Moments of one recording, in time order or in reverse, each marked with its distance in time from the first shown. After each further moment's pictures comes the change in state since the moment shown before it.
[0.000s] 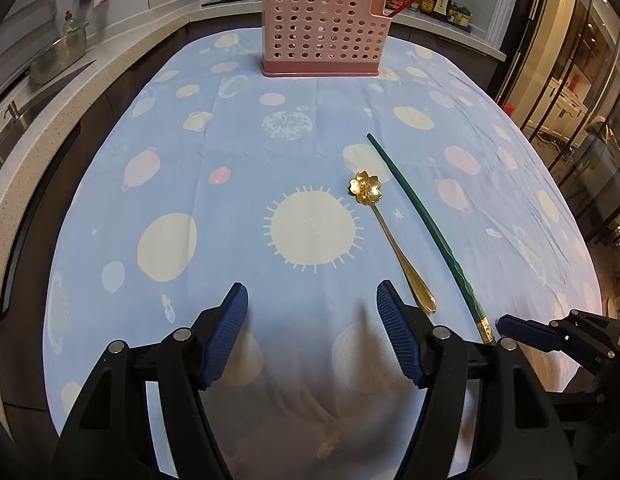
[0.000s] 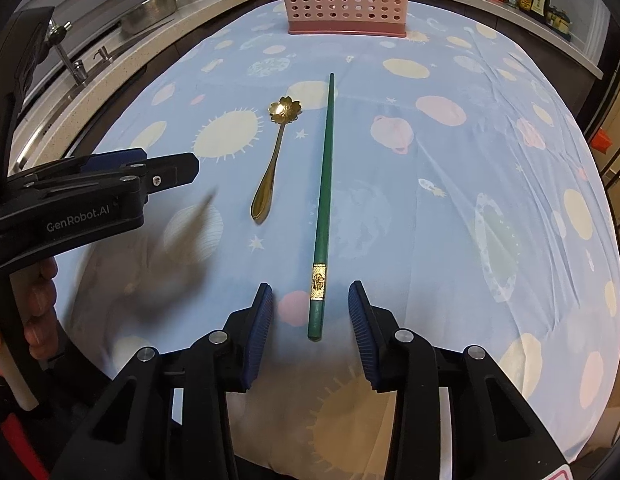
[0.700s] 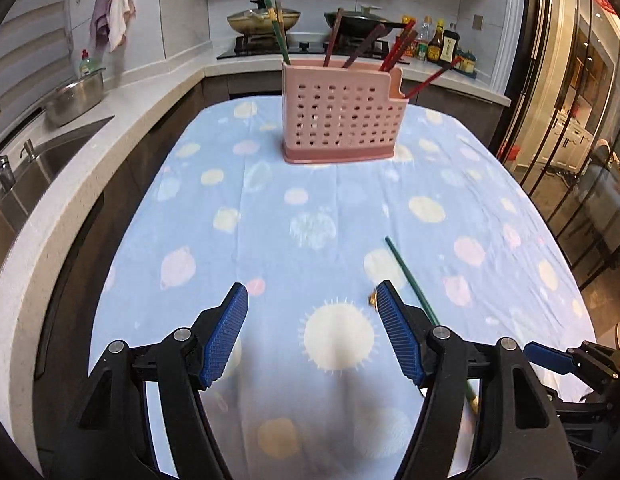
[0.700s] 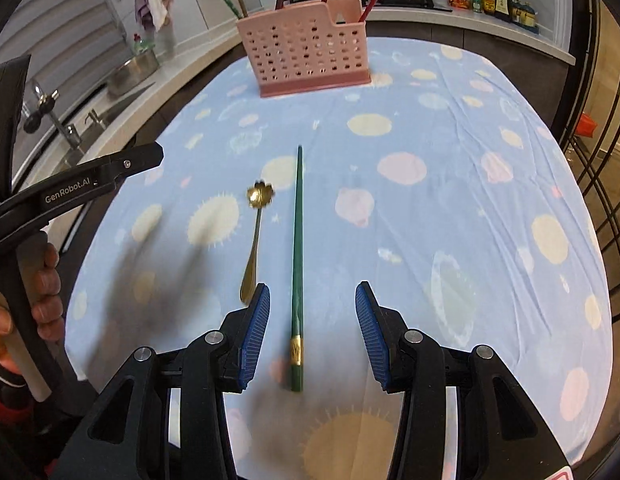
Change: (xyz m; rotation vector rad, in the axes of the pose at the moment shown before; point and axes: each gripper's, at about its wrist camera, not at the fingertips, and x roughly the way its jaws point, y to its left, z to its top) left arm -0.032 0.016 0.053 -0.003 -0.155 0.040; right arm -0.030 -0.025 0.027 0.121 -0.117 0.023
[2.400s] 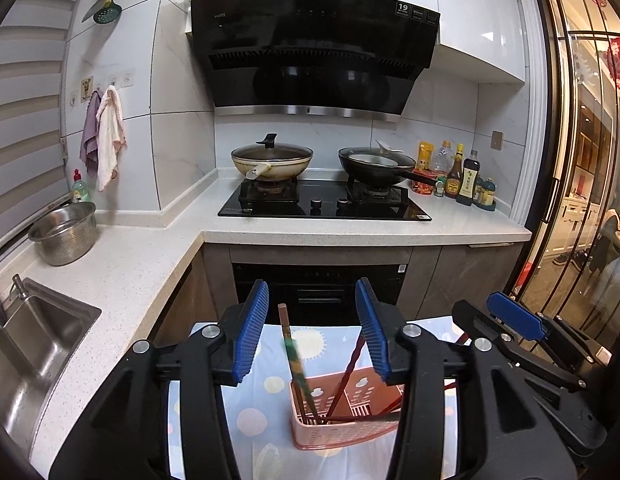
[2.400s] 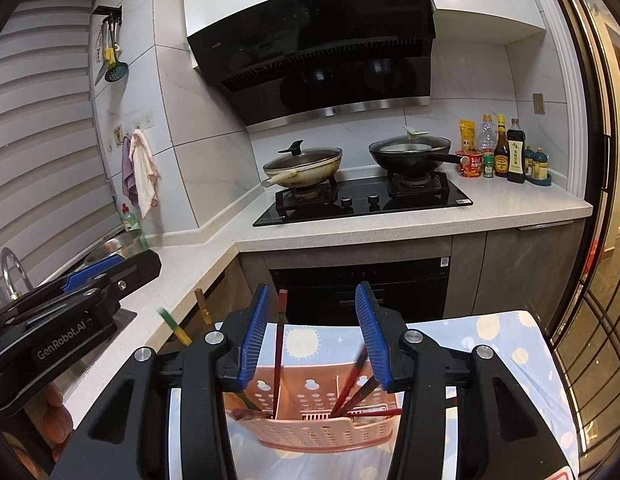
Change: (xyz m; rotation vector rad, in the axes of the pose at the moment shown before) left arm 0.009 0.011 0.291 -0.023 -0.415 0.032; right arm -0.014 0.012 0.339 0.012 -0.595 -0.002
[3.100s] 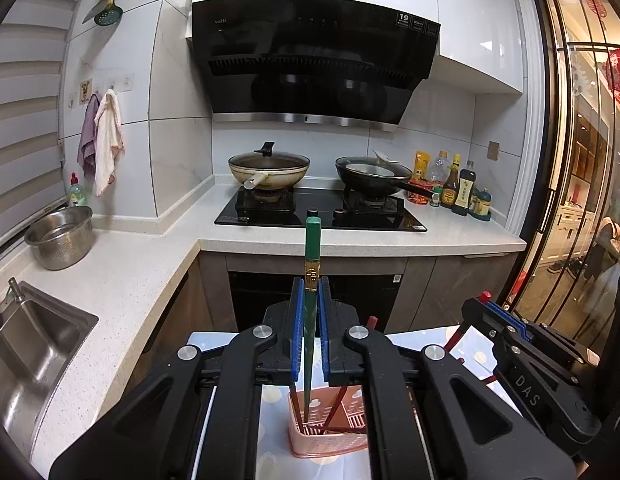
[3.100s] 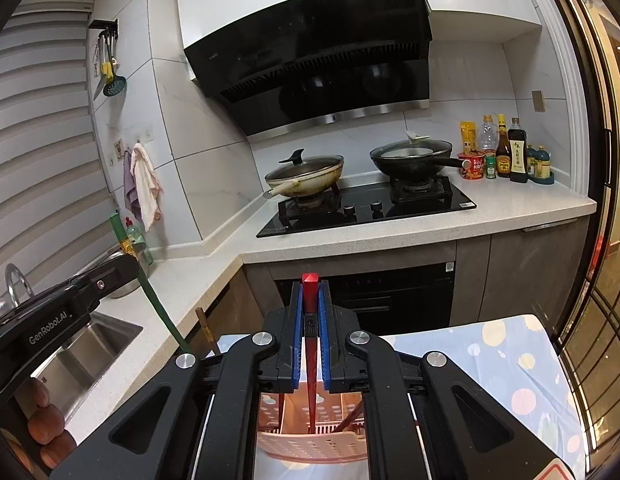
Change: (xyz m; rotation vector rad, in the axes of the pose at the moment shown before) left arm -0.003 0.009 0.010 -0.016 -0.024 -0.024; right arm 0.005 -0.008 0.010 0.033 -0.018 0.021
